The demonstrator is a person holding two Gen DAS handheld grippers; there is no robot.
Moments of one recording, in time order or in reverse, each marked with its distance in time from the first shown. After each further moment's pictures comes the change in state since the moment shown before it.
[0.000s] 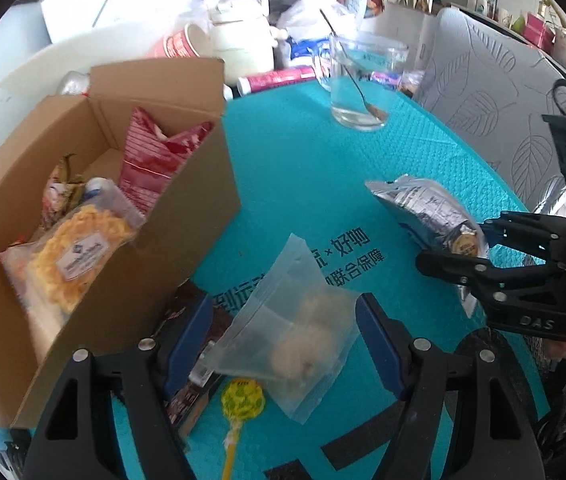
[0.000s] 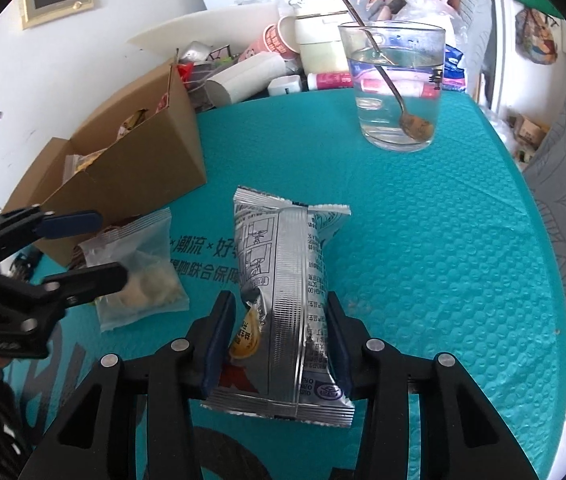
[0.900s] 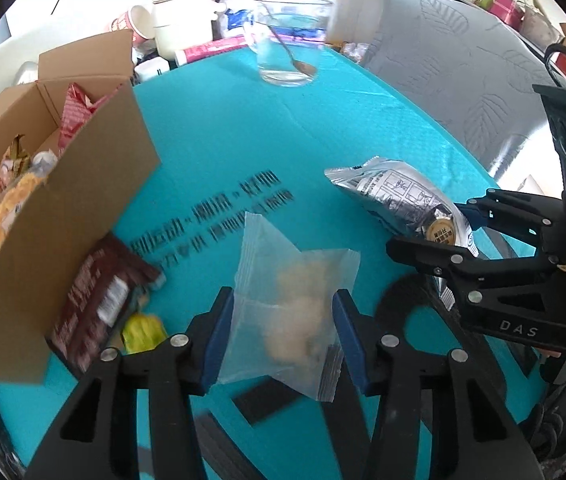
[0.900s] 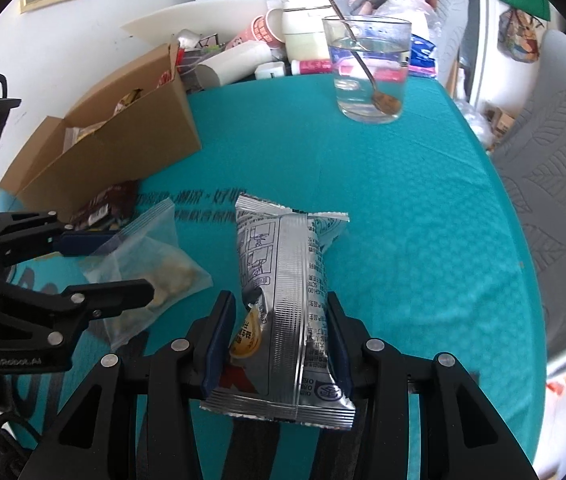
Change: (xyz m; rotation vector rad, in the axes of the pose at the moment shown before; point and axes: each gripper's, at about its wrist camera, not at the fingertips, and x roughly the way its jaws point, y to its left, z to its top) left arm -0.016 -0.046 -0.036 0.057 0.080 -0.123; right arm -0.033 0.013 -0.037 -0.002 0.040 -0.109
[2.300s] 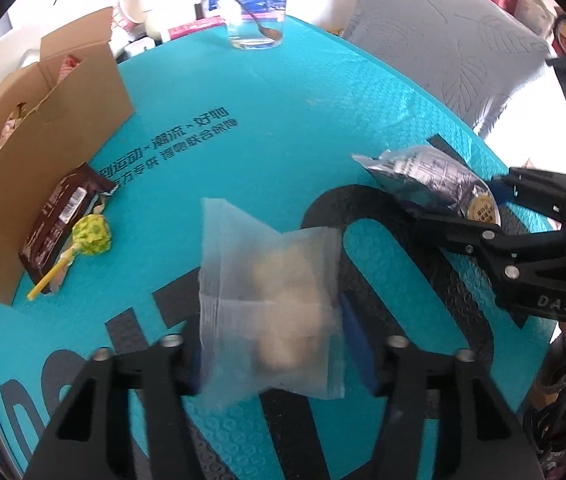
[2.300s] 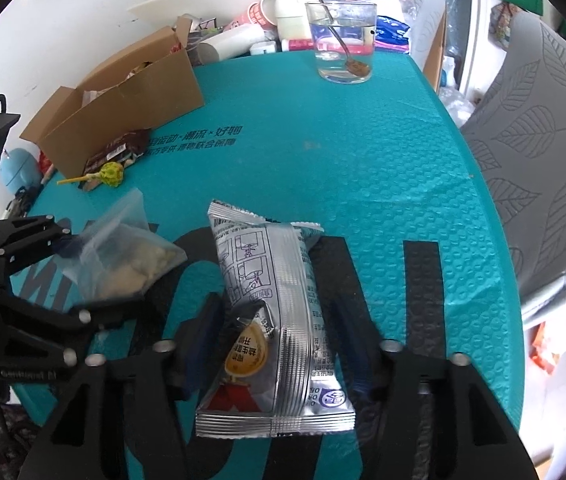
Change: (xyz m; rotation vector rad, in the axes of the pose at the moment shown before) left arm 0.001 -0.043 -0.050 -0.009 0.026 0.021; right arm -0.039 0.000 -0.054 -0.002 0.047 -0.028
